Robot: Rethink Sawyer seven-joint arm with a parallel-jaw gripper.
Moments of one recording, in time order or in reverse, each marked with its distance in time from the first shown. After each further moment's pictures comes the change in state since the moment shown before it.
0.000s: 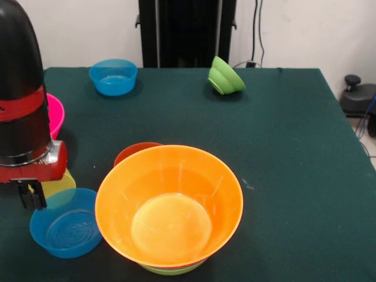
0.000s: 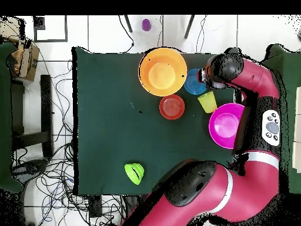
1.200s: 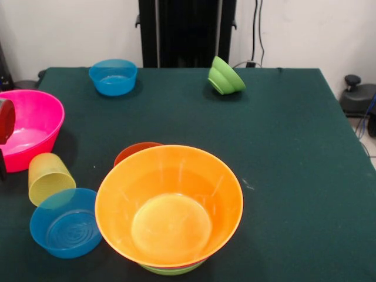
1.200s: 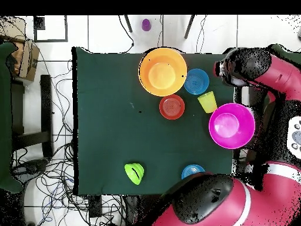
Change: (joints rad) arm -0.040 -0.112 -0.008 0.029 0.020 0.000 0.000
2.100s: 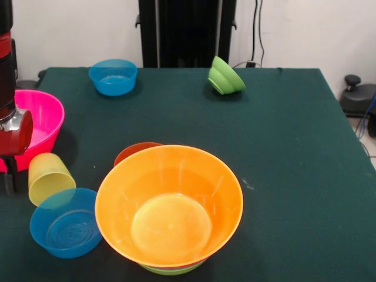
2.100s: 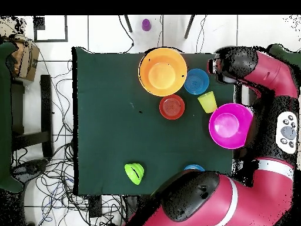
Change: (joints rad) arm 0.045 0.006 -0.030 0.007 0.001 -0.073 0.000
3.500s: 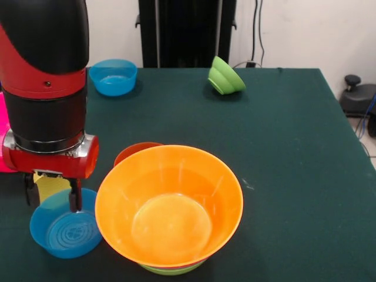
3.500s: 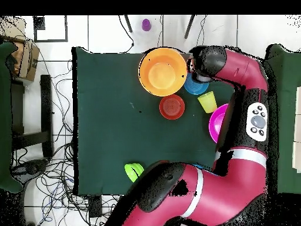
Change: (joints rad) arm 0.117 0.053 -0.086 0.002 0.074 -0.020 0.198
